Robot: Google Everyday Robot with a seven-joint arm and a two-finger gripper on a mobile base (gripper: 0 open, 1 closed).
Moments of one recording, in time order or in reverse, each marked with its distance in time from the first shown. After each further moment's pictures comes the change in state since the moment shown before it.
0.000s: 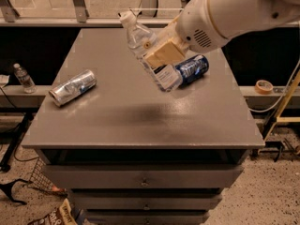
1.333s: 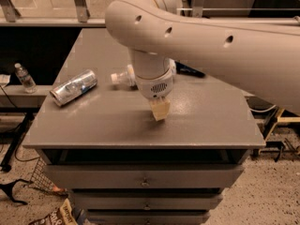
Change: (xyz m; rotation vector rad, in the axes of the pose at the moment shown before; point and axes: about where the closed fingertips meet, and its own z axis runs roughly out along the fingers) arm 0.150 0.063 0.098 -0.520 0.886 -0.540
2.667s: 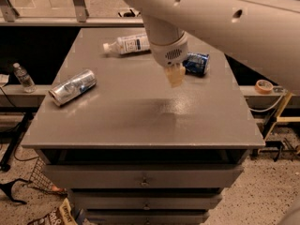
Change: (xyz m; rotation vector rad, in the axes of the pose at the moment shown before) arm 0.061 -0.046 -0.056 0.116 0.103 0.075
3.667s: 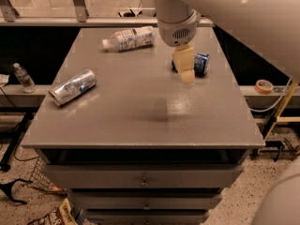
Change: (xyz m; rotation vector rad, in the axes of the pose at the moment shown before) arm 0.033 -0.037 -0.027 0.092 -0.013 0.078
